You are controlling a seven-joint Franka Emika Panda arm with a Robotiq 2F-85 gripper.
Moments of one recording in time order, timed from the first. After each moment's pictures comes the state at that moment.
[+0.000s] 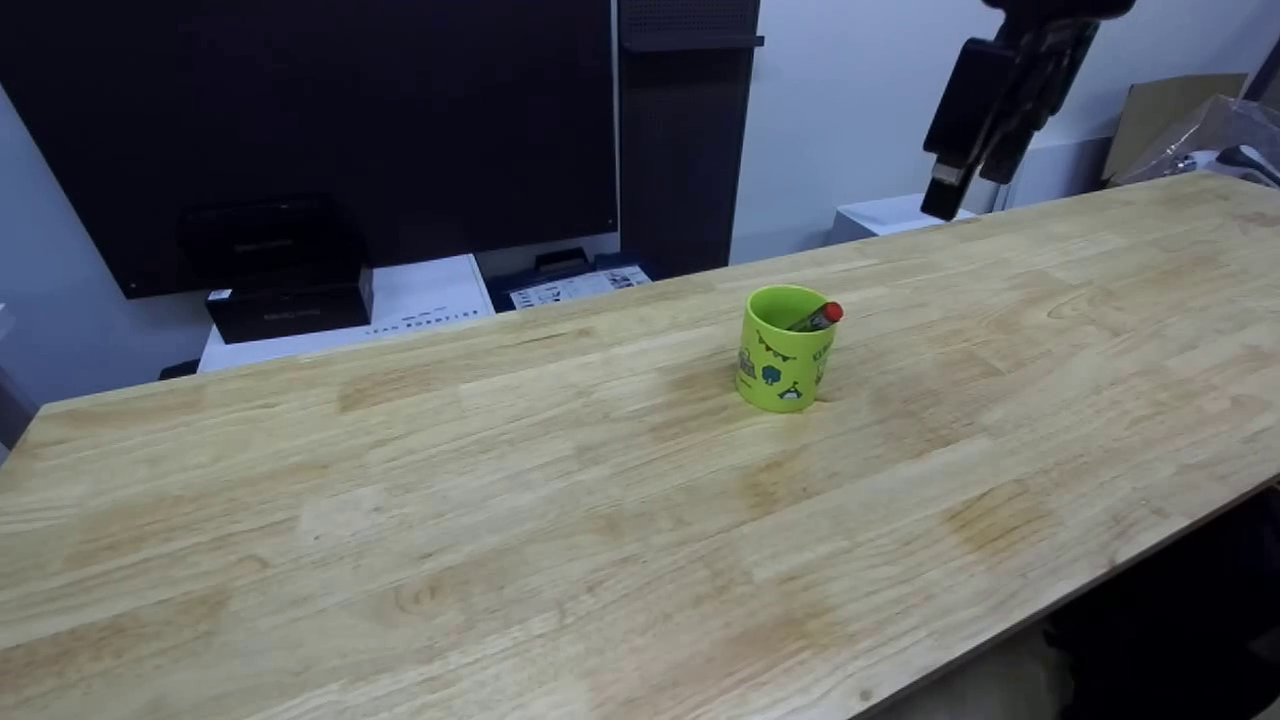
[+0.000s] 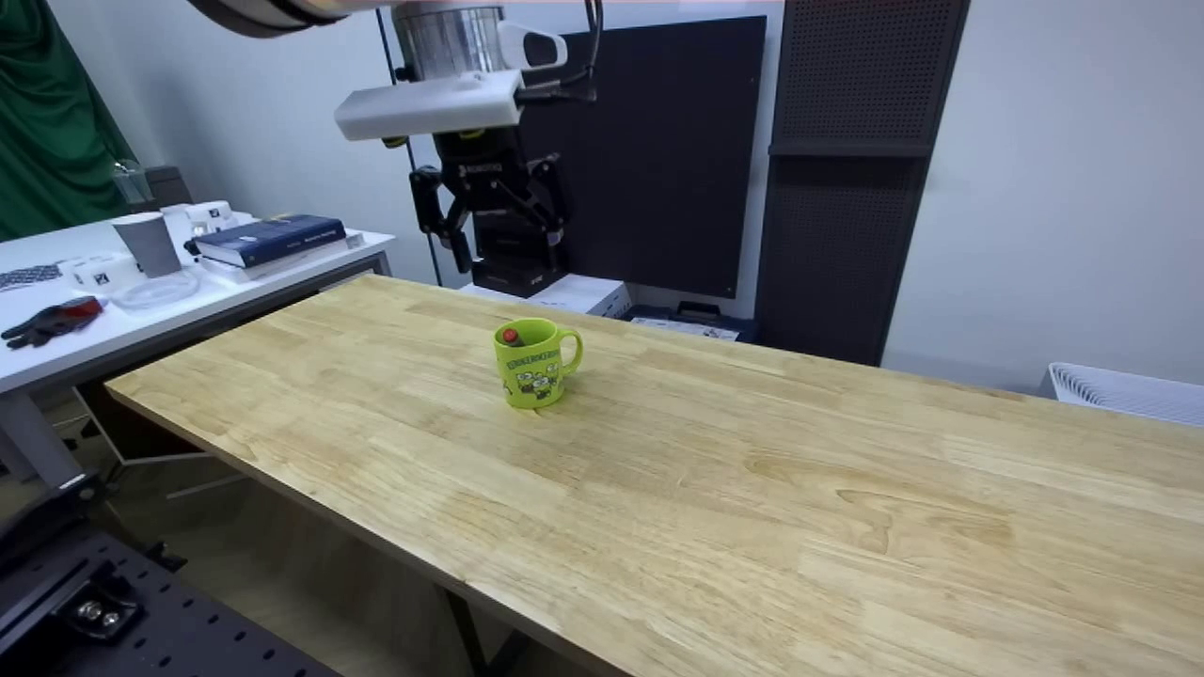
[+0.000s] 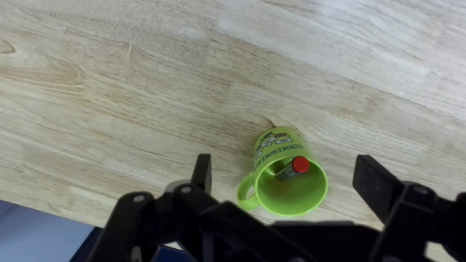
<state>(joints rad) -0.02 0.02 -0.04 -2.53 -0.06 2.64 -0.24</state>
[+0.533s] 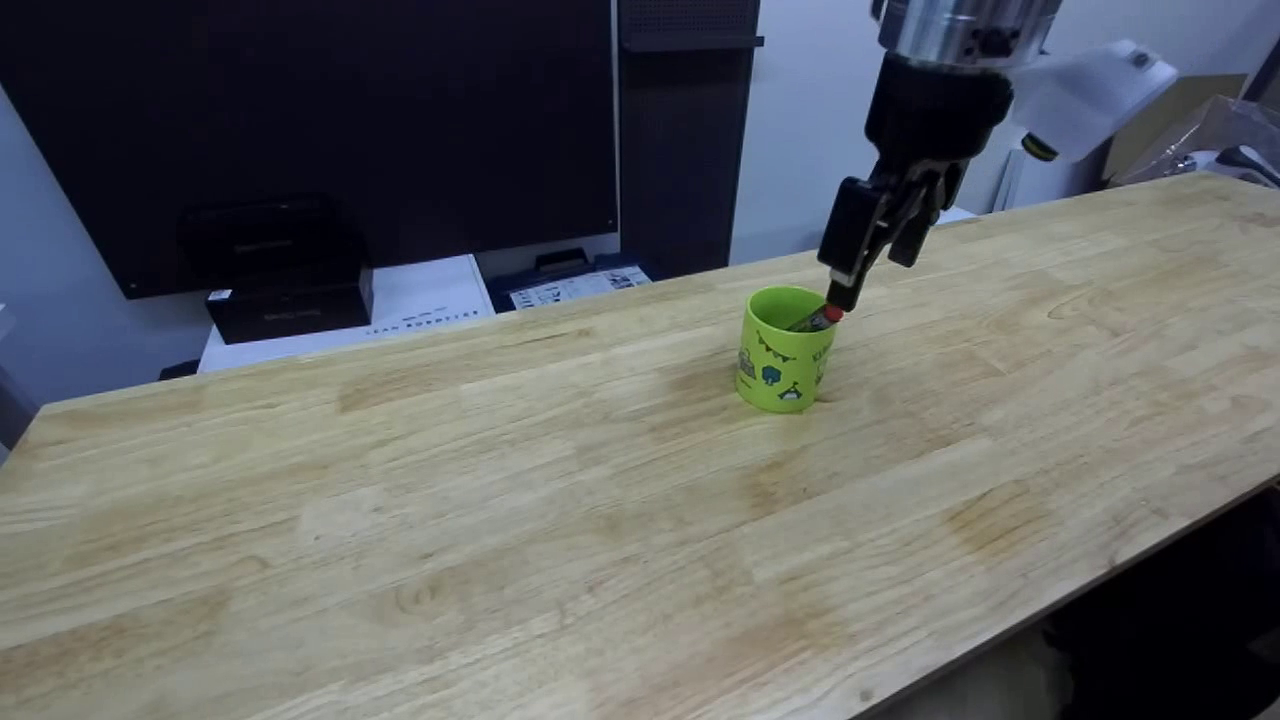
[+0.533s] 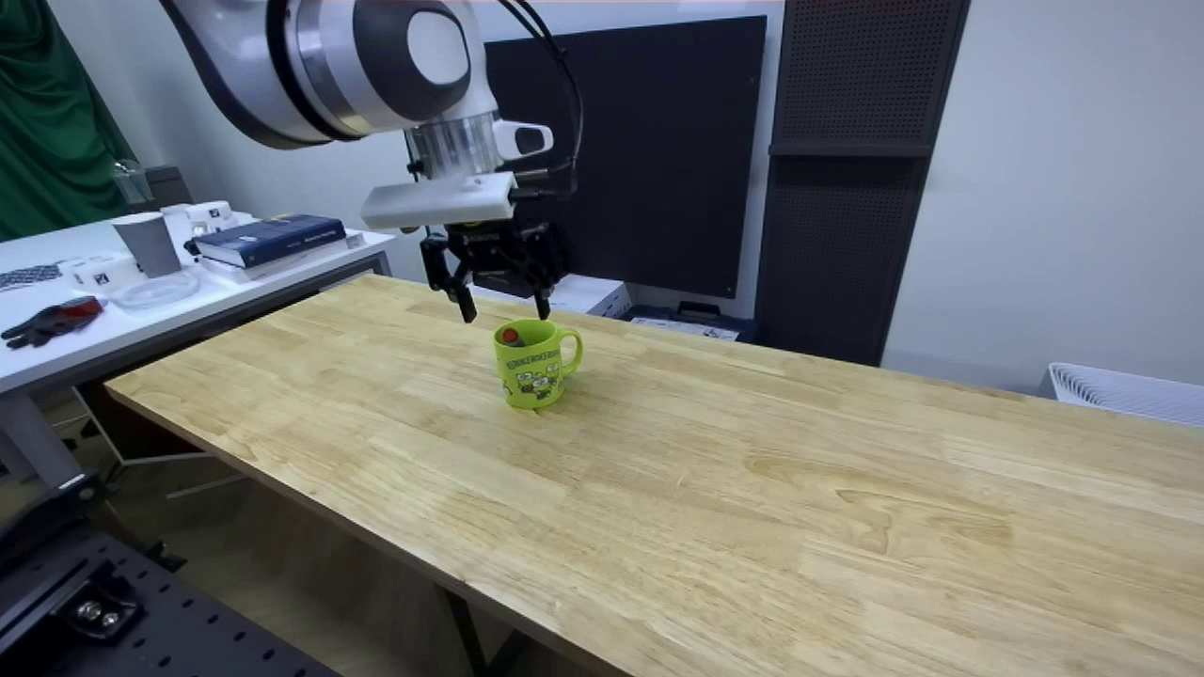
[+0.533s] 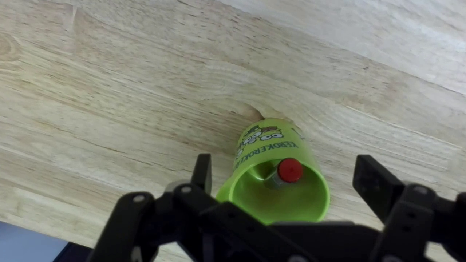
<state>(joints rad) 0.03 0.28 -0.03 -2.44 -0.16 2.81 -0.08</state>
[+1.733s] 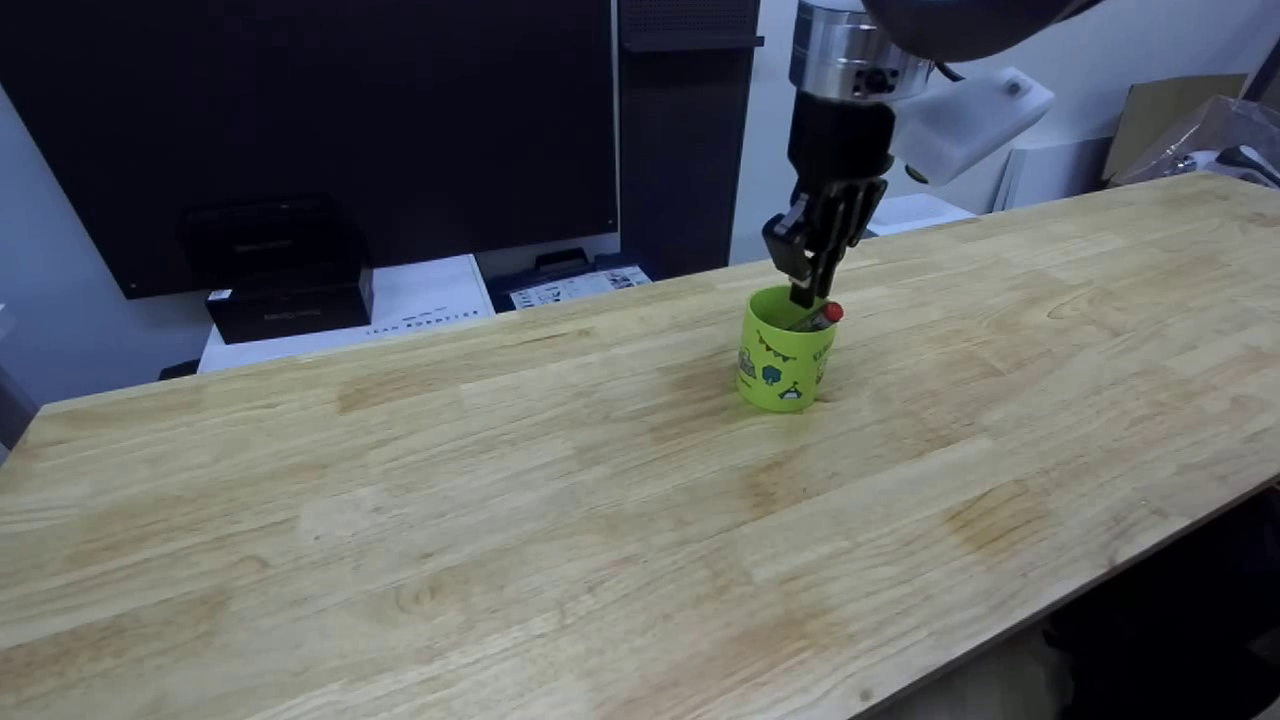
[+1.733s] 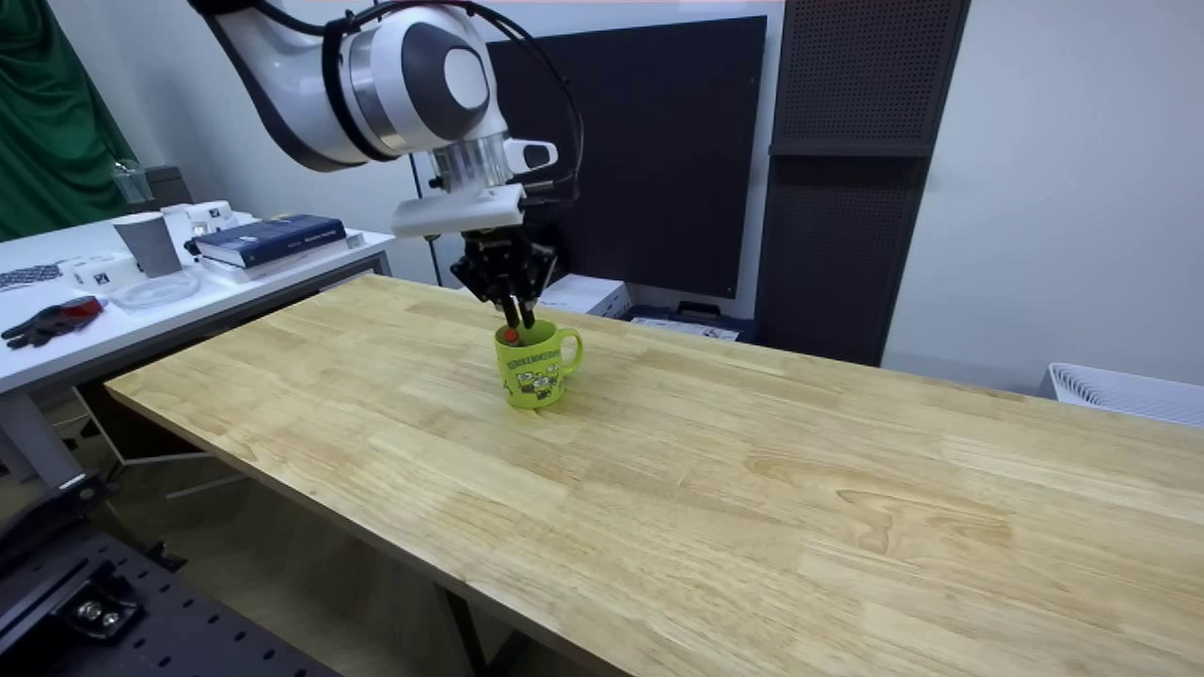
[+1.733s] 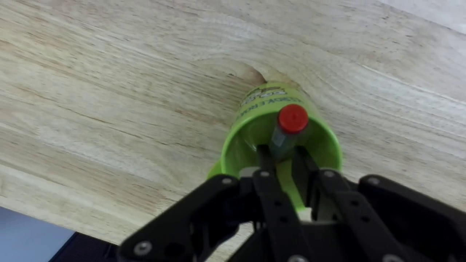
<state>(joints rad) 0.12 0.42 -0.07 -2.27 -0.20 2.77 0.00</state>
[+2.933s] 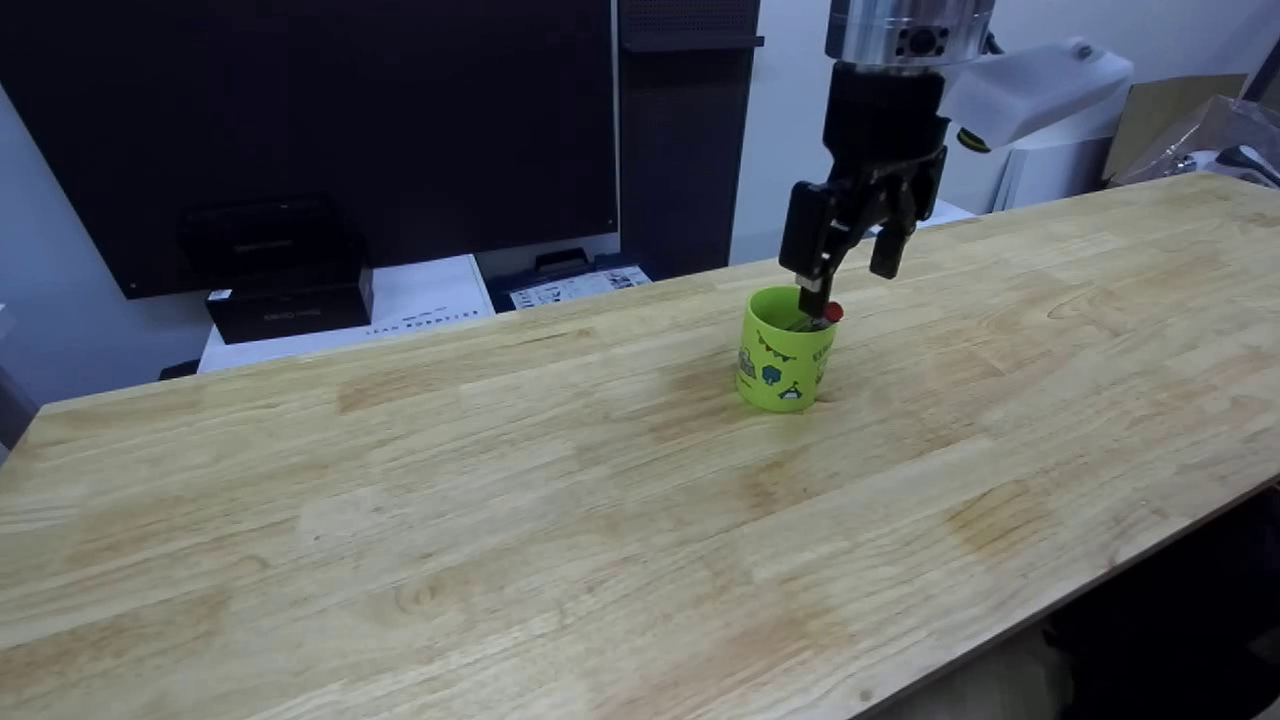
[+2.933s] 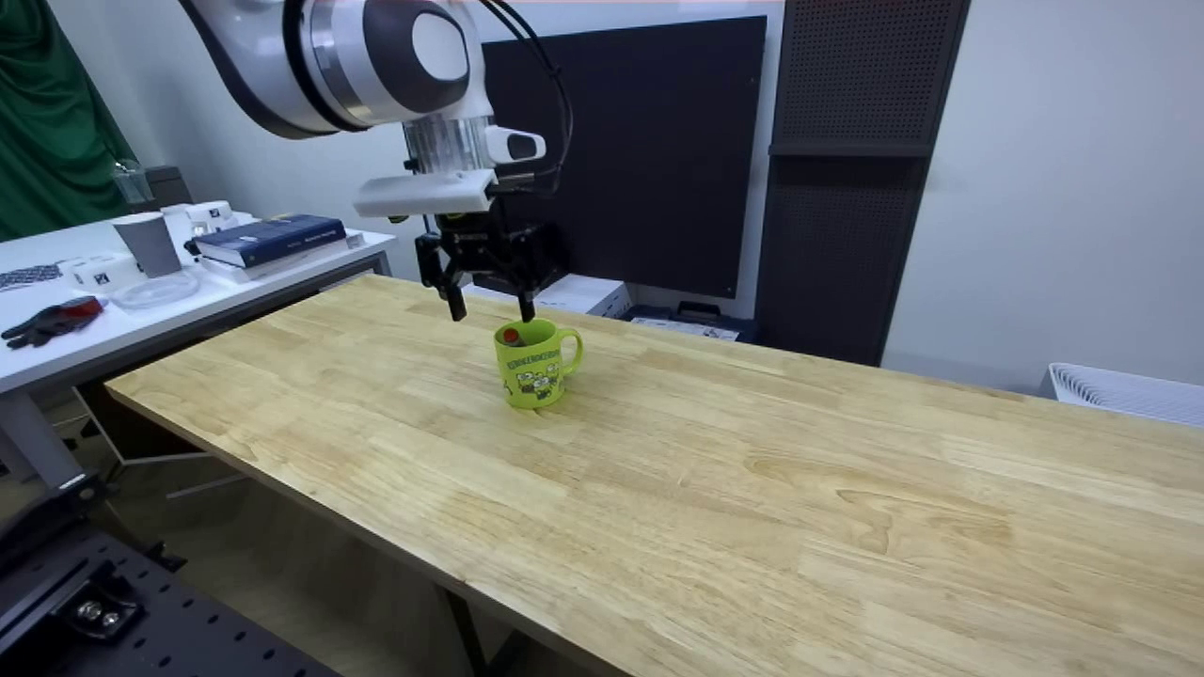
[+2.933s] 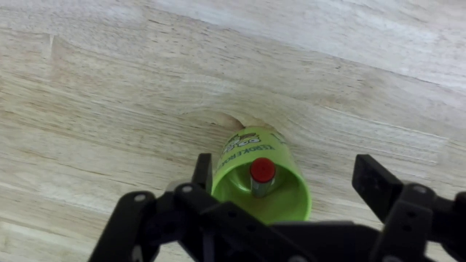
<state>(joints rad) 0.09 0.32 -0.03 -2.35 -0.11 2.66 0.01</state>
